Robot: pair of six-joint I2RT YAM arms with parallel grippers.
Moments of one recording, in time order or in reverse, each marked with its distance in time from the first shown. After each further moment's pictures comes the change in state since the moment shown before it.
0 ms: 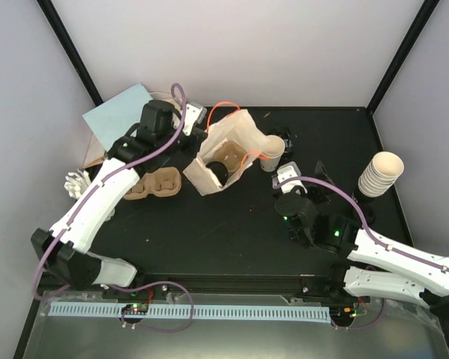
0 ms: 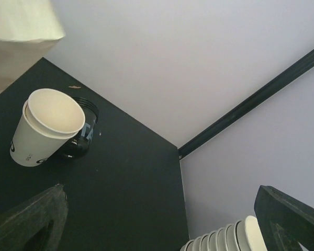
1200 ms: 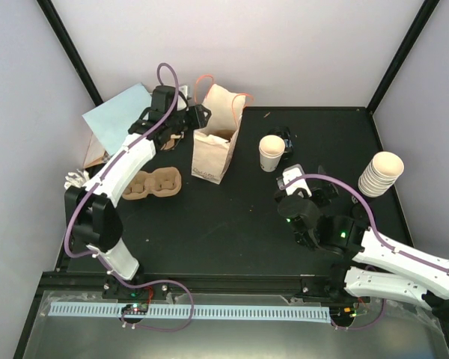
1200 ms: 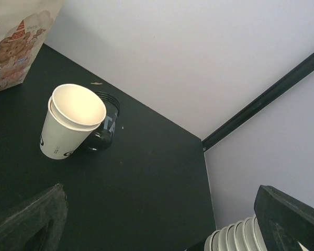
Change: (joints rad) left arm 0.146 0.341 0.092 0.293 0.004 -0.478; right arm 0.001 -0.039 0.015 -0.154 -0.084 0.189
